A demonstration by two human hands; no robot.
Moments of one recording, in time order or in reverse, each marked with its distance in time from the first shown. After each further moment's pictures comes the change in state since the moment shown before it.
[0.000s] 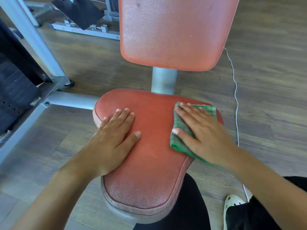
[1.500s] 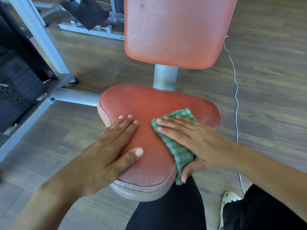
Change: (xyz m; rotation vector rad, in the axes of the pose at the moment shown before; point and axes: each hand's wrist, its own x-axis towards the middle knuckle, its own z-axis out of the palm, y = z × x) left_hand -0.060 0.014 -0.005 -0.123 -0.078 0.095; right_hand -0.020 0.004 -0.004 0.003 -0.081 -0.660
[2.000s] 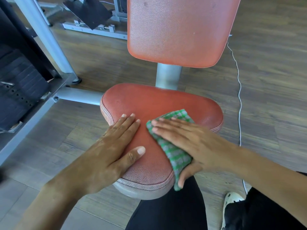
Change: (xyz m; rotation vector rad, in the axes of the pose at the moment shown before) left_hand 0.004 0.004 0.004 0.068 0.074 0.087; right_hand 0.009 -0.012 -0.002 0.016 -0.004 -0.019
